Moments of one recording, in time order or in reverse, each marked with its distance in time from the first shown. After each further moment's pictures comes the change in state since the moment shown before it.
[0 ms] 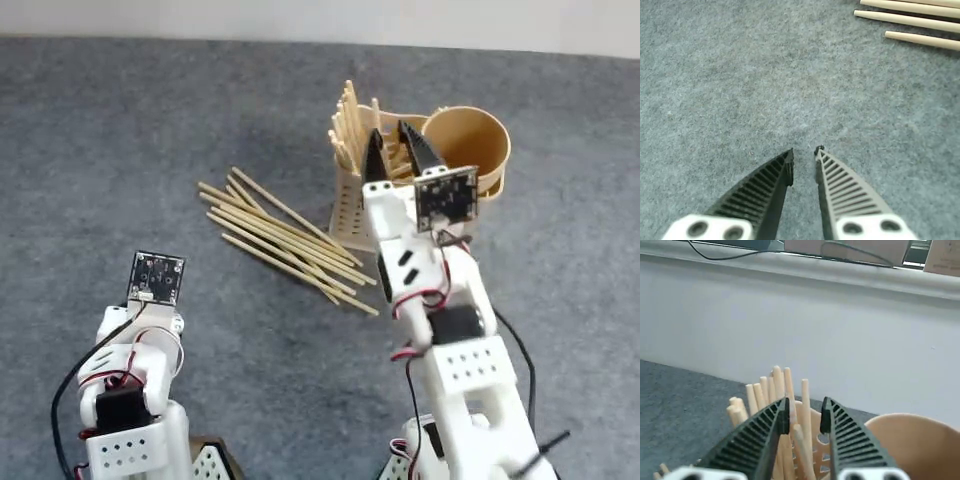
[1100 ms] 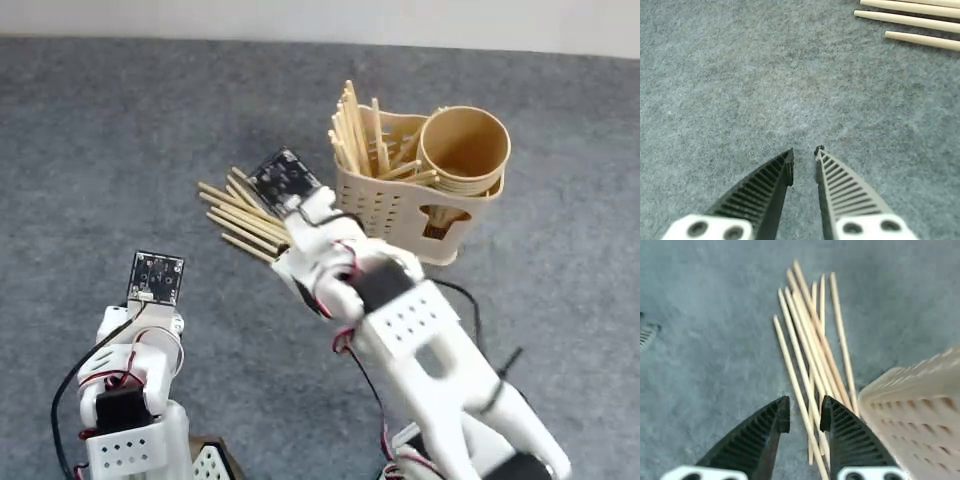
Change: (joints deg) left arm 0.0 0.0 0.0 0.0 0.0; right arm -21.5 26.5 -27.1 50.8 6.9
